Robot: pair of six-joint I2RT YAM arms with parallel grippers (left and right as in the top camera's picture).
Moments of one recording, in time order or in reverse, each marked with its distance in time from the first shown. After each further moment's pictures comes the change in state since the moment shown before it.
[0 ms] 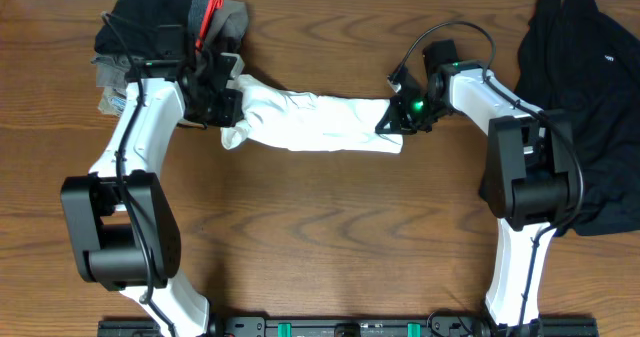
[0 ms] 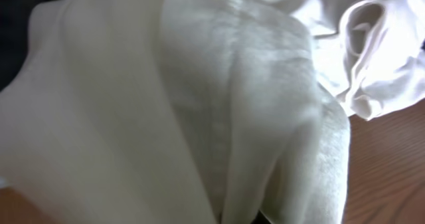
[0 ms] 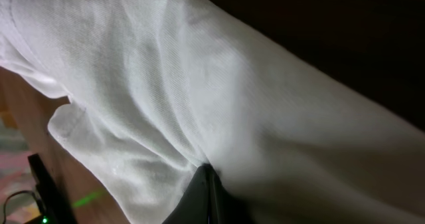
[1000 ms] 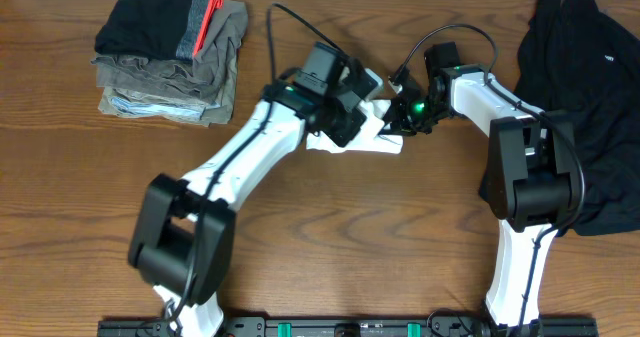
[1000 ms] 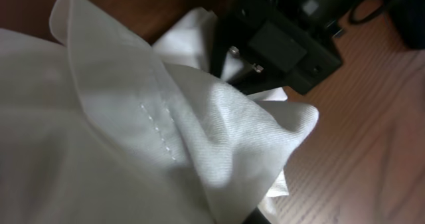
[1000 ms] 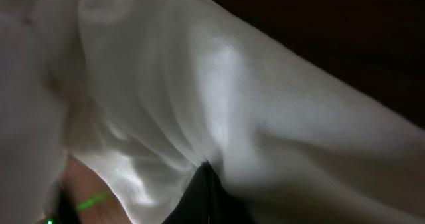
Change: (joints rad) left arm -0.548 0.029 0.000 0.271 -0.060 -0.015; right arm -0.004 -0.009 -0.028 0.027 -0.019 0.015
